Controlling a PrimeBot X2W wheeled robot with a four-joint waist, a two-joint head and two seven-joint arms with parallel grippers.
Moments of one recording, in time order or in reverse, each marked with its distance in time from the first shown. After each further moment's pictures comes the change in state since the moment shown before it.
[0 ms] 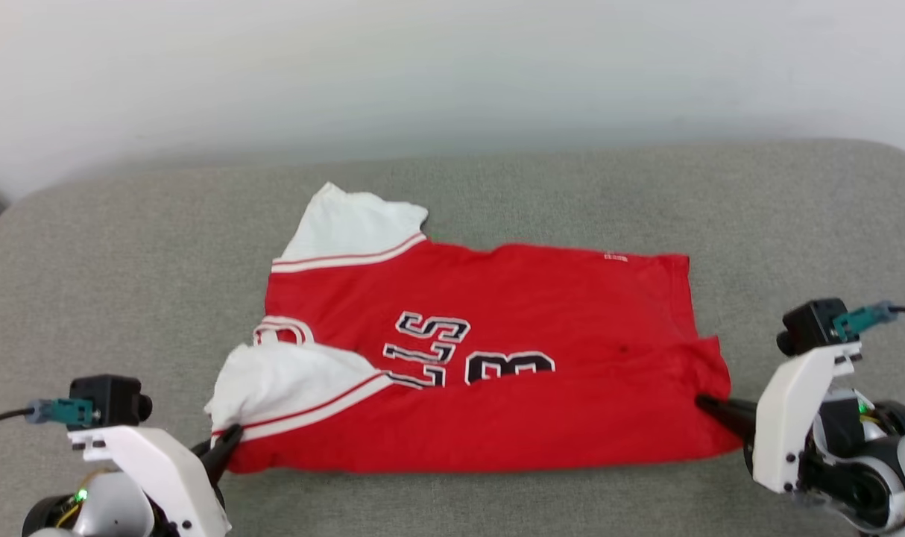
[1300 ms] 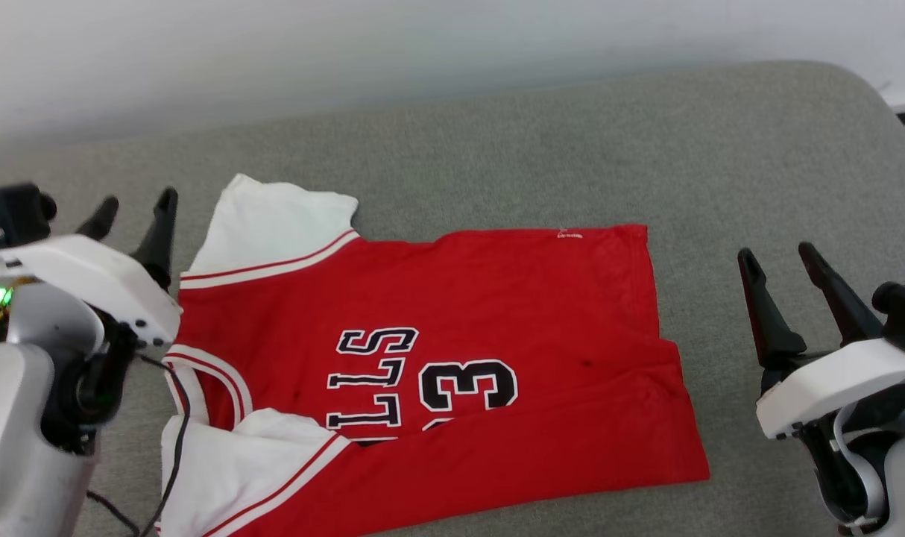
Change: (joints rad) left arm -0.377 -0.044 0.031 0.204 0.167 0.005 -0.234; right arm 0.090 0.201 -0.199 -0.195 -0.427 0.000 -0.622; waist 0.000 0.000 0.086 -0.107
